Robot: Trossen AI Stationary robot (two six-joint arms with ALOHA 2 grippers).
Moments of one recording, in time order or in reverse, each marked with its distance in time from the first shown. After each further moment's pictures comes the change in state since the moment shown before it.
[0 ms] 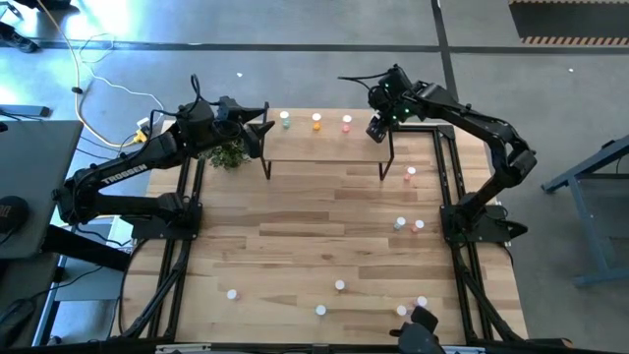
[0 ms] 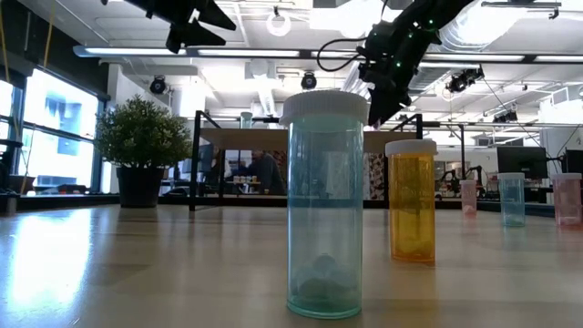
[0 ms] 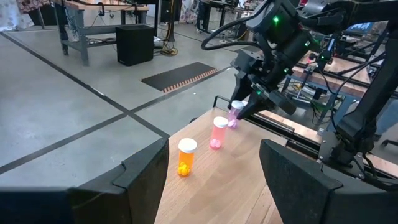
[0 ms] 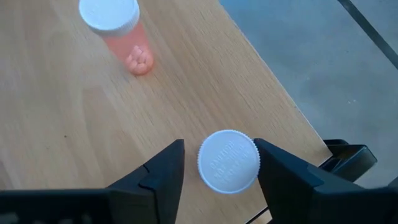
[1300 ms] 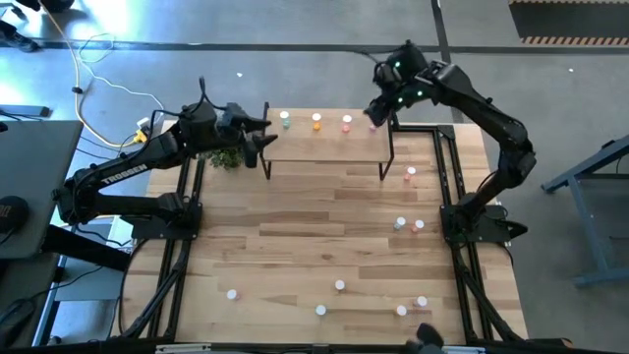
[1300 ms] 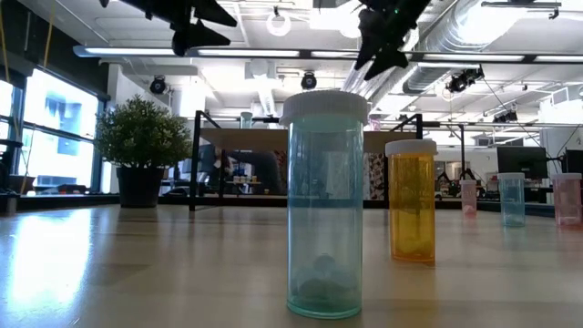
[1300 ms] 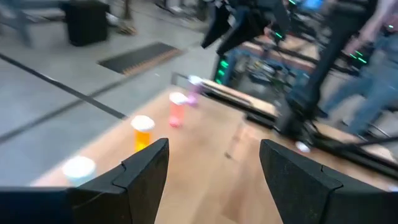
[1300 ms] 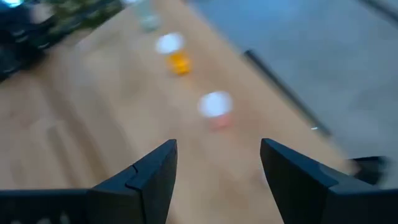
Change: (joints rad) left arm 0.000 0.000 0.000 -0.070 0.200 -0.001; right arm 0.066 -0.002 0.357 -0.246 -0.139 0.233
